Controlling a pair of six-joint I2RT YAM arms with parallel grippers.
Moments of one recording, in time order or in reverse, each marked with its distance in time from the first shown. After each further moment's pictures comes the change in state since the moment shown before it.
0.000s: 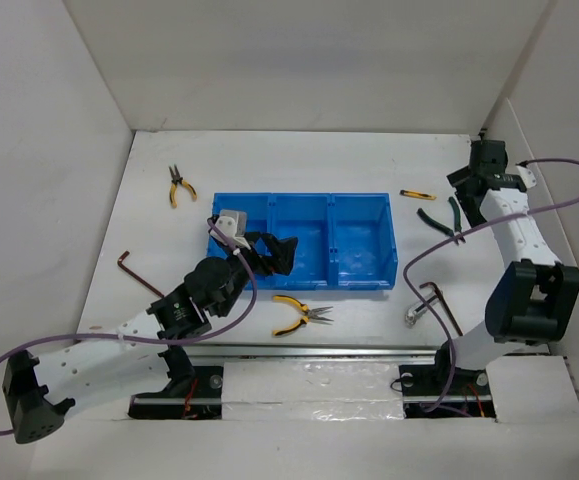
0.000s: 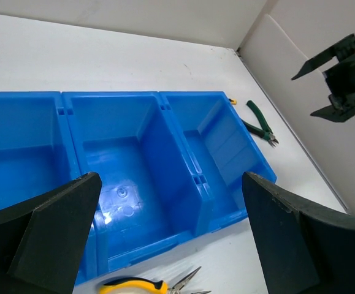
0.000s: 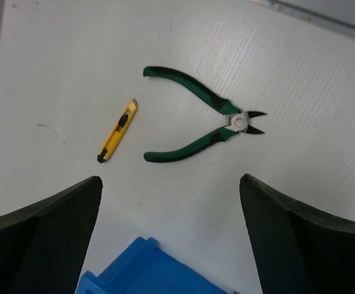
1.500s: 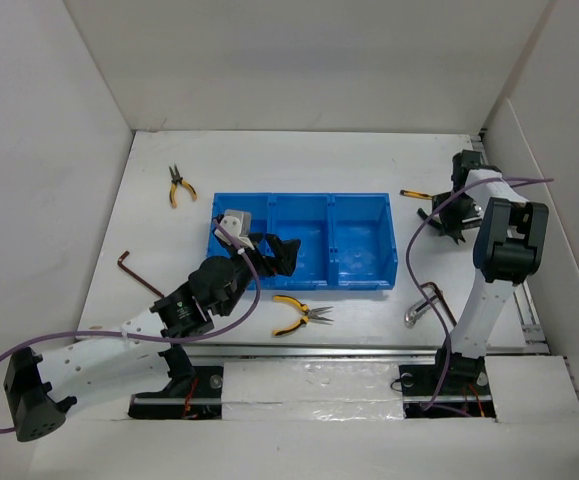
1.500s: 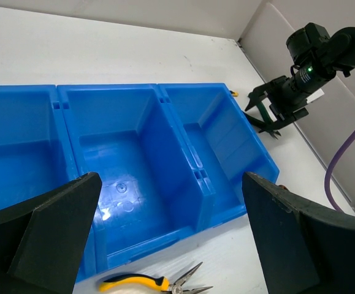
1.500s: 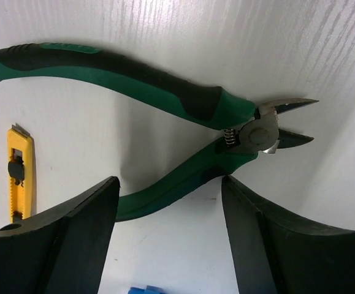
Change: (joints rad) left arm 0.000 0.028 0.000 0.000 0.016 -0.002; right arm -0.055 0.536 0.208 -0.139 -0.216 0.222
